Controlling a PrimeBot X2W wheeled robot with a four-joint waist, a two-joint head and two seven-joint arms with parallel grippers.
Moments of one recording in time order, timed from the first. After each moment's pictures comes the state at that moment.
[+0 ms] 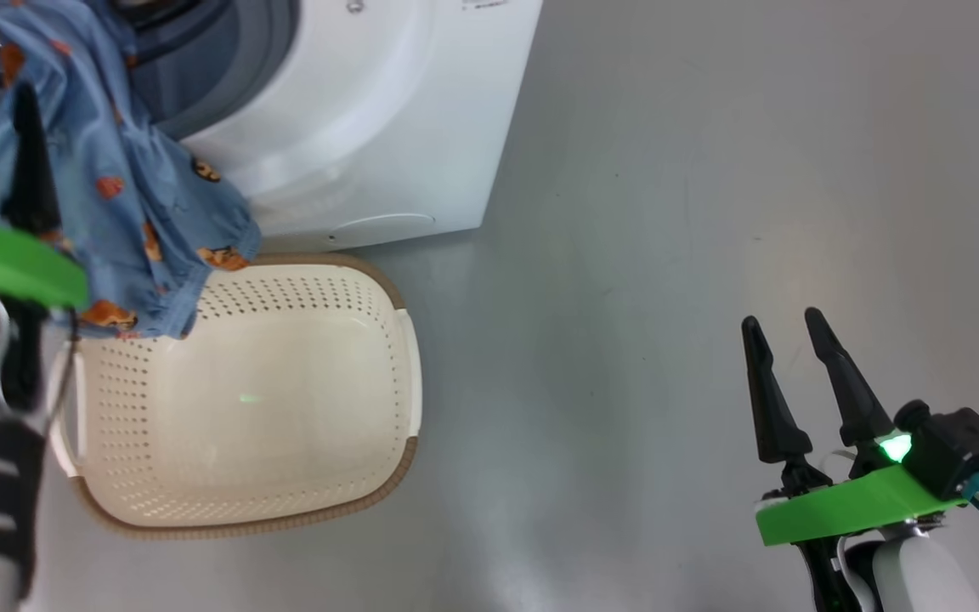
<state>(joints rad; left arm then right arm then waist) -0.83 0.30 -0.10 0.67 -0.43 -0.13 -0.26 -0.16 -0.05 0.03 0.06 0.31 0.12 -0.26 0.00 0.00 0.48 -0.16</state>
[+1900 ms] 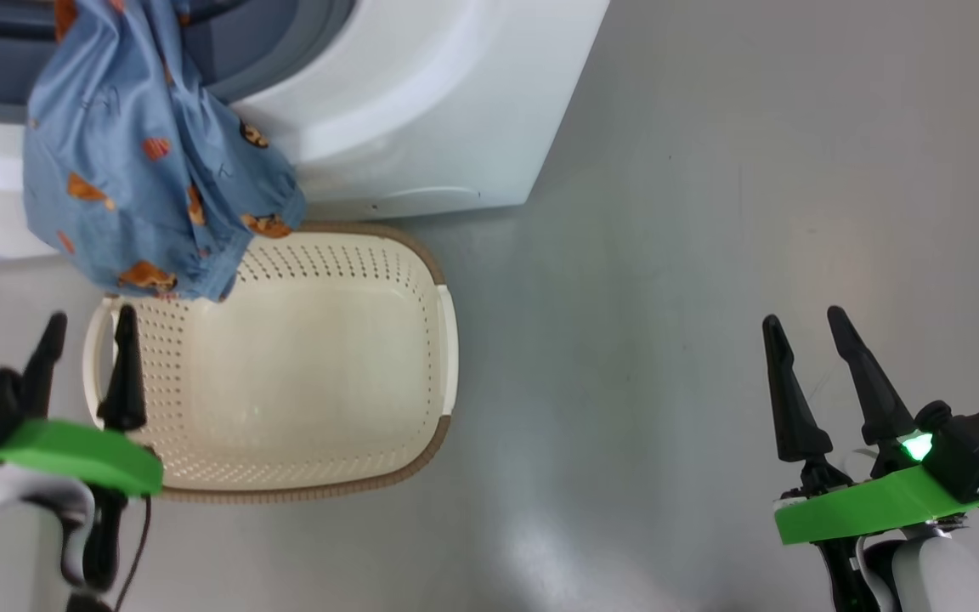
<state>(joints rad) -0.40 0.21 0.00 0.49 -0.35 -0.13 -0.26 -0.14 -0.08 0.01 0.04 0.30 0.12 -0.26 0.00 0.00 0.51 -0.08</state>
